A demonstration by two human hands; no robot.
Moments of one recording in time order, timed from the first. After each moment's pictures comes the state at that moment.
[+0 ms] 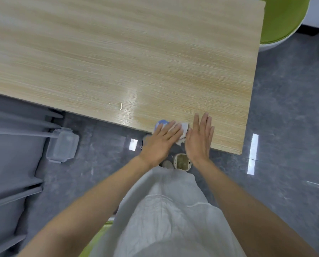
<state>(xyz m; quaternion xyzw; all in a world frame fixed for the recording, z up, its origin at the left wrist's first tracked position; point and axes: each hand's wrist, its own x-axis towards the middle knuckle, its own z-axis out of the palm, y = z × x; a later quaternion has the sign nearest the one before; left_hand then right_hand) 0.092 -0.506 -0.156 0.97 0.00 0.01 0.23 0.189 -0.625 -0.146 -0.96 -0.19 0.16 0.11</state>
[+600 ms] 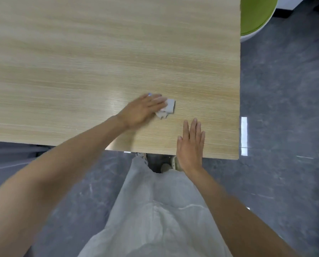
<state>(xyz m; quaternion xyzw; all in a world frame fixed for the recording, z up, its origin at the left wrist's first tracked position) 0.219 -0.354 -0.155 0.97 -0.19 -0.05 0.15 0.194 -0.601 -0.148 -0.97 -0.17 0.15 0.08</state>
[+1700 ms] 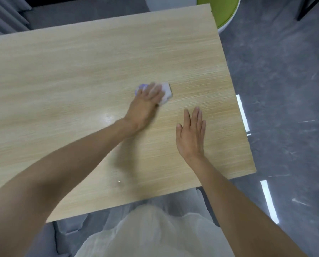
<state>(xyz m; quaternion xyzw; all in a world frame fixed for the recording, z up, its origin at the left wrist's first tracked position) 0.358 -0.326 -0.155 0.97 -0.15 -0.02 0.18 0.298 -0.519 -0.143 -0.98 -0.02 0.13 0.13</state>
